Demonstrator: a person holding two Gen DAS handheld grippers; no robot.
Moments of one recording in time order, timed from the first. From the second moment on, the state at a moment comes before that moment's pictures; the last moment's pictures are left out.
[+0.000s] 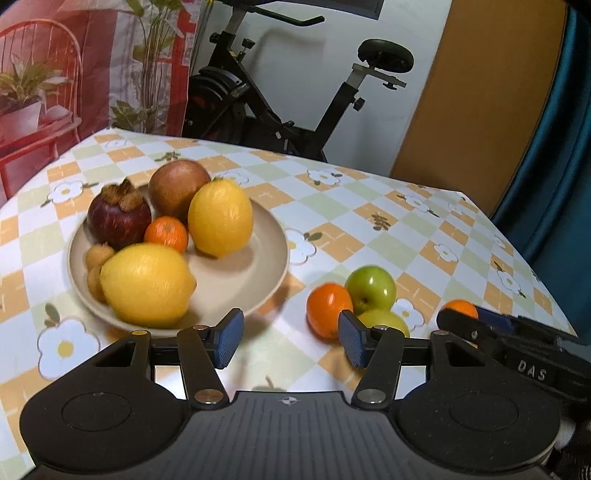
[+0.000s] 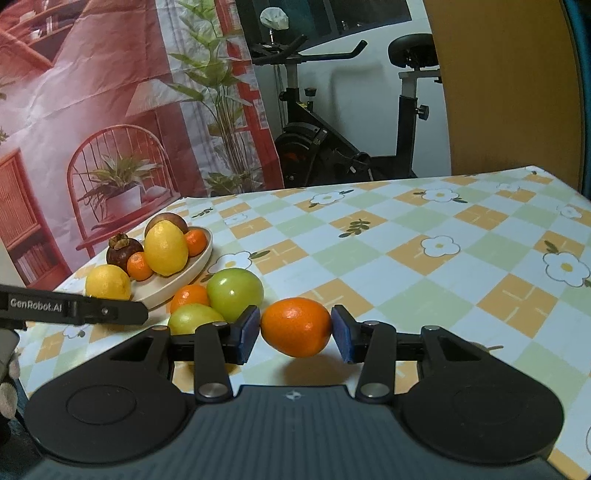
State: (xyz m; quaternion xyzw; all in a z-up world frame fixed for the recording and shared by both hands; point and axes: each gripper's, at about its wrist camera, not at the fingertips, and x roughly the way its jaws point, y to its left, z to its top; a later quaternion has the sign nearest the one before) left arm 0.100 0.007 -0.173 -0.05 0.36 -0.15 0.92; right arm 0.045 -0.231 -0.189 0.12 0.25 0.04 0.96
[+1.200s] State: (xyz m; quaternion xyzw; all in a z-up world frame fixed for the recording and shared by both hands) left arm 0.123 -0.018 -0.186 -0.06 0.40 -0.19 0.89; right arm 0.045 -0.235 -0.194 0.15 0.25 0.05 0.96
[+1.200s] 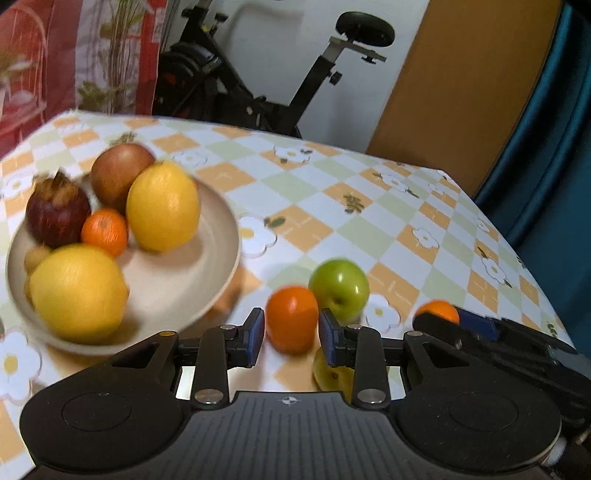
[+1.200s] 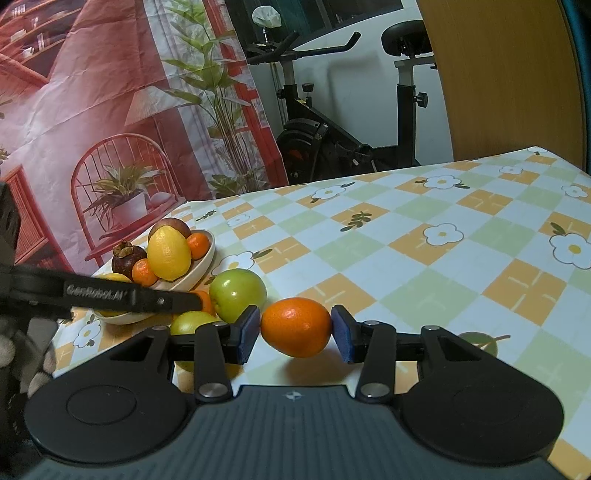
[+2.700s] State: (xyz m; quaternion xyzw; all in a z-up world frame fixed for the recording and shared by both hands) left arm 0.114 0.020 -0.158 -0.01 0.33 -0.10 0.94; right arm 0.048 -0.241 -0.195 0.16 0.26 0.04 0.95
